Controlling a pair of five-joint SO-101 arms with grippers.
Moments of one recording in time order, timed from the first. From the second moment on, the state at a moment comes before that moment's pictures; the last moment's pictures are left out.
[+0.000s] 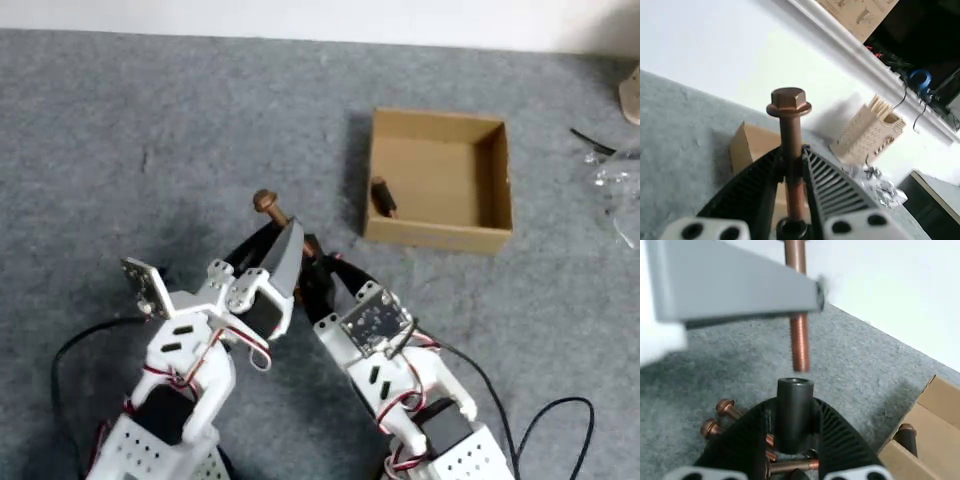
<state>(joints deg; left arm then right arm) 24.3 -103.5 96.0 11.3 40.0 -38.2 -103.2 96.0 26.3 15.3</state>
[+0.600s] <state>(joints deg) 26.7 -103.6 94.1 25.3 40.0 -38.3 -103.1 96.0 26.8 20.4</state>
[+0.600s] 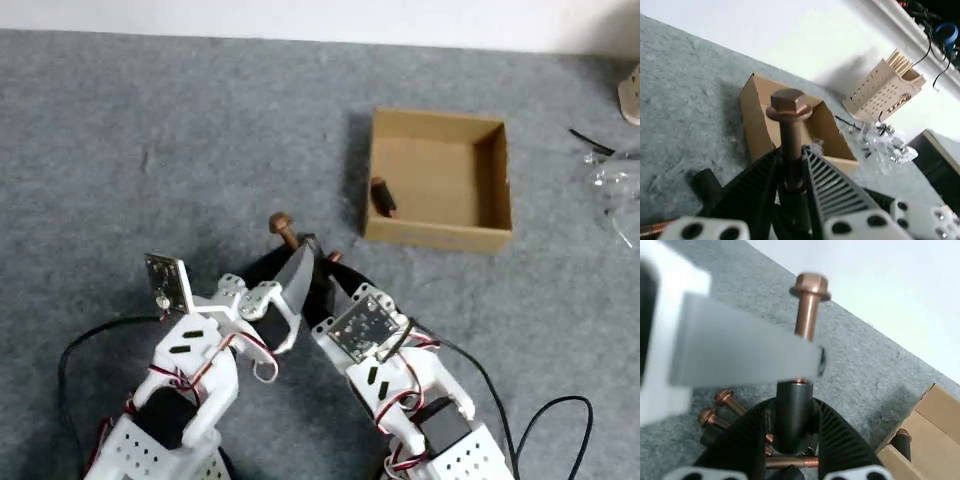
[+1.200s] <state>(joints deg) 27.1 -103.6 94.2 25.5 40.0 -38.2 -103.2 96.0 26.8 20.4</state>
